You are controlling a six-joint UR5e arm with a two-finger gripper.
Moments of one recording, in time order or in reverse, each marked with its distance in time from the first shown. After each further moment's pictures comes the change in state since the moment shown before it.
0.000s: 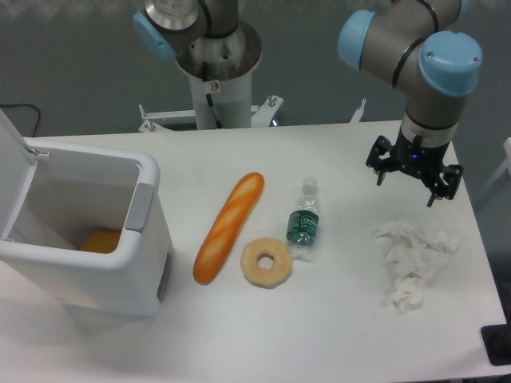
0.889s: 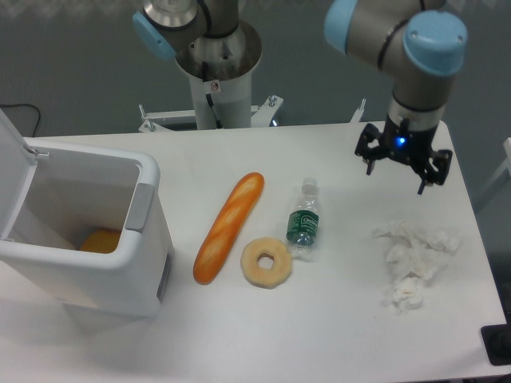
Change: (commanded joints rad) arm -0.034 0.190 -0.118 0.023 -0.040 -0.187
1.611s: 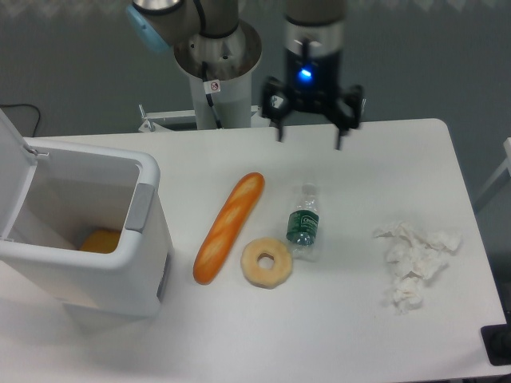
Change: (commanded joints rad) arm -0.296 0.287 -0.066 -0.112 -0.077 -0.463
